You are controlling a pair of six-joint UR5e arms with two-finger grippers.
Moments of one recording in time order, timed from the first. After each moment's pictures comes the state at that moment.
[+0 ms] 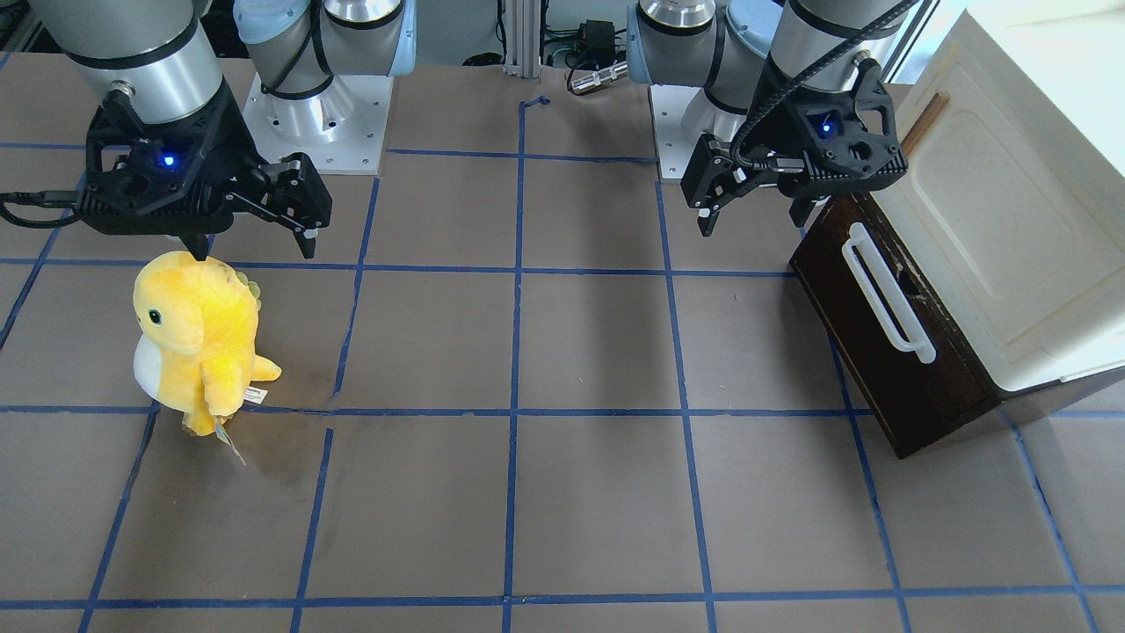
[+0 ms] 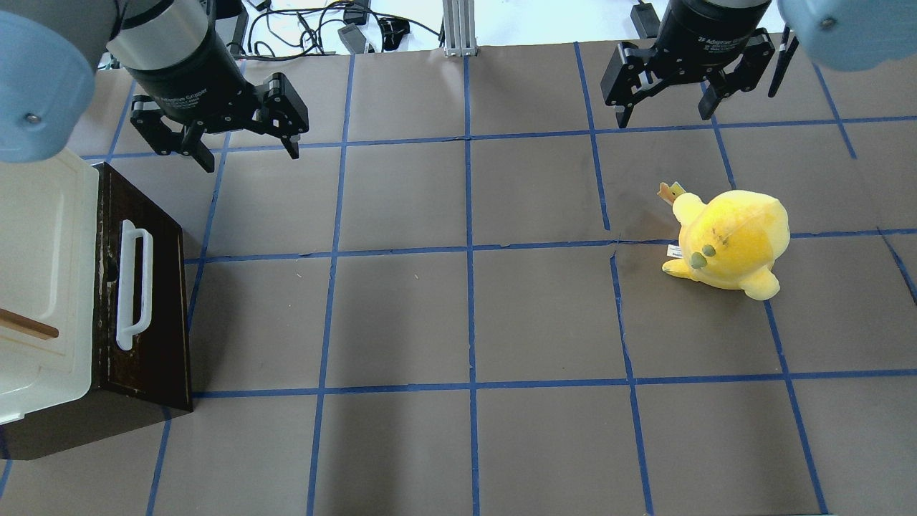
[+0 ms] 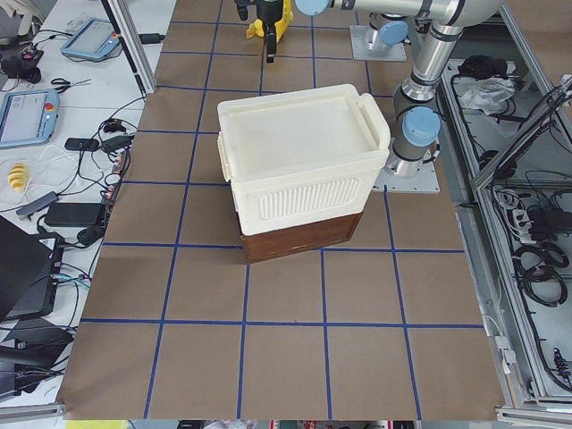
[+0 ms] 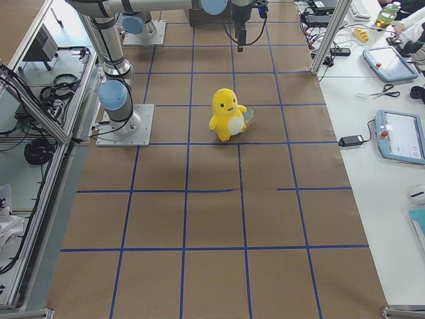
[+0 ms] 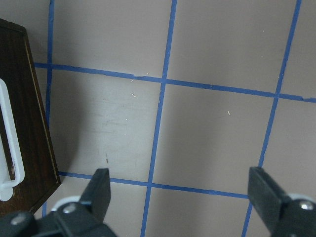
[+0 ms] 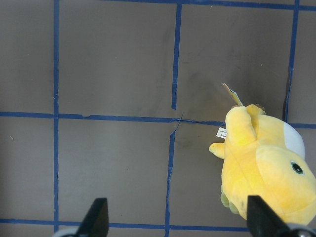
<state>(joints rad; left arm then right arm) -1.62 -1.58 -1.52 -1.57 1.60 -0.19 1.60 -1.48 1.44 -1.57 -1.58 -0.02</state>
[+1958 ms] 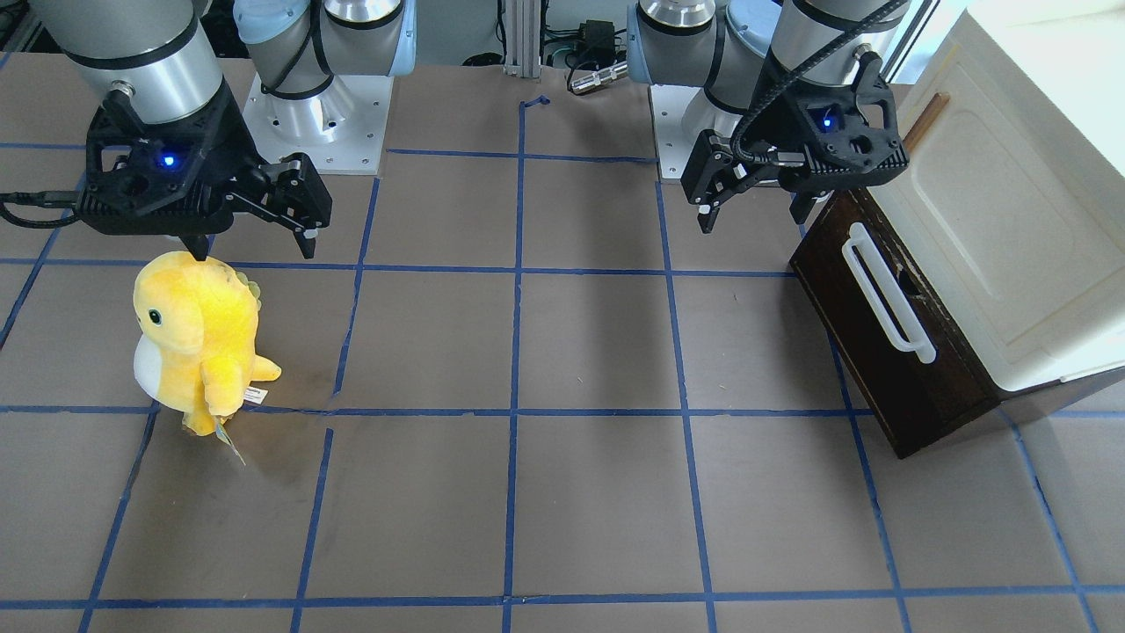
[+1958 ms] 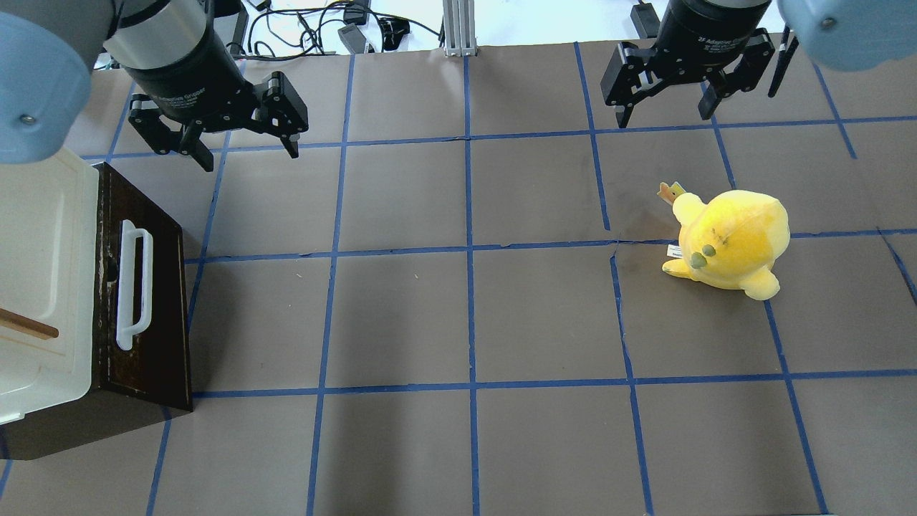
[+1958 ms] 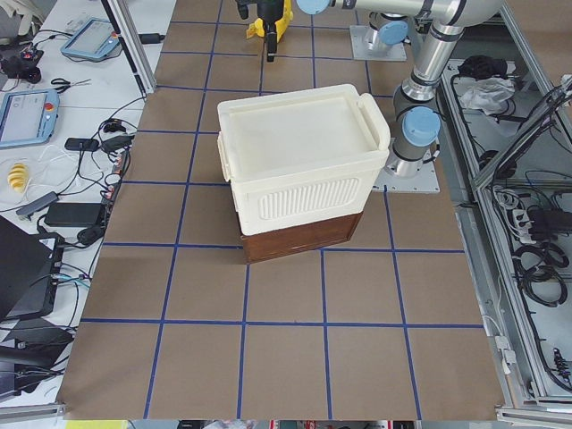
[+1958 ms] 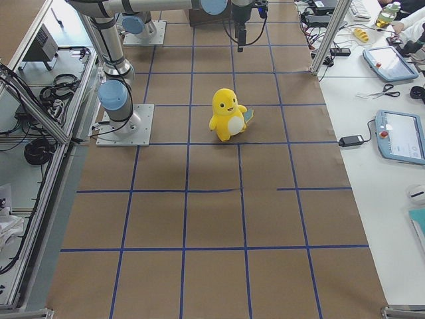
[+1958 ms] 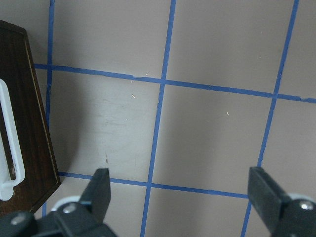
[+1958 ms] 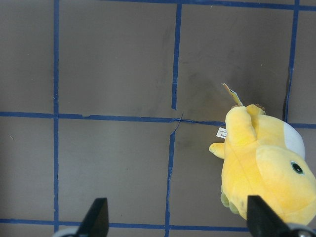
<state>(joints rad) -1.62 -1.58 -1.52 -1.57 1.60 -0.19 1.60 -1.48 1.44 -1.57 -1.58 -0.02</state>
